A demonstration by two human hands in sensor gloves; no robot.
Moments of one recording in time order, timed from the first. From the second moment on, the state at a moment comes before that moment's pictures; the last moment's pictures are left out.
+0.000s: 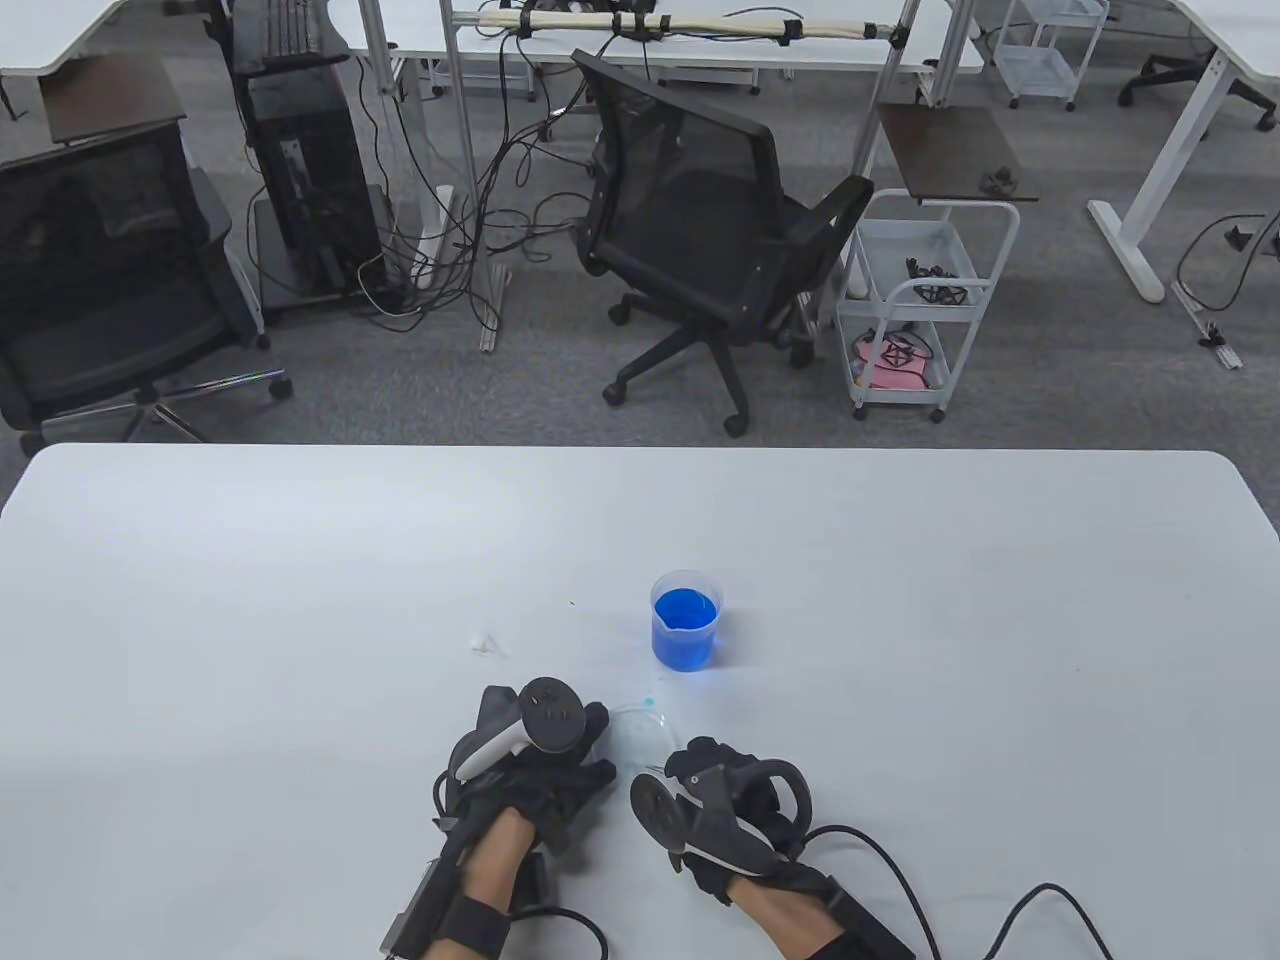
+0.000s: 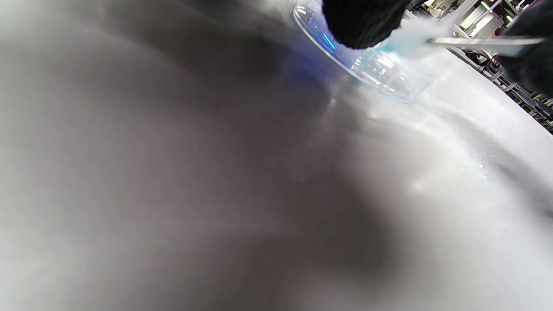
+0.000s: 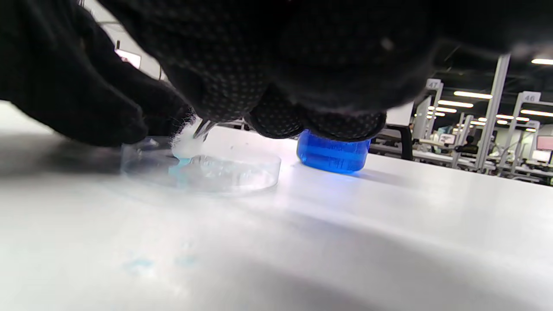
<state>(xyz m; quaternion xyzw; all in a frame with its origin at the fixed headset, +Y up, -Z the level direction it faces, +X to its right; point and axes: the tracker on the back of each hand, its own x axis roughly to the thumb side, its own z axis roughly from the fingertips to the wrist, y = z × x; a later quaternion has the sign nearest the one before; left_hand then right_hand) -0.156 -0.795 -0.414 -0.28 -0.14 0.17 0.94 0.023 -0.762 -0.352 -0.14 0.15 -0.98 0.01</state>
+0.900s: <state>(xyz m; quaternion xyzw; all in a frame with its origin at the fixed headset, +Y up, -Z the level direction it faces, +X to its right) -0.156 -0.795 -0.414 -0.28 -0.14 0.17 0.93 0.034 -0.748 -0.352 -0.12 0.14 -0.98 0.00</state>
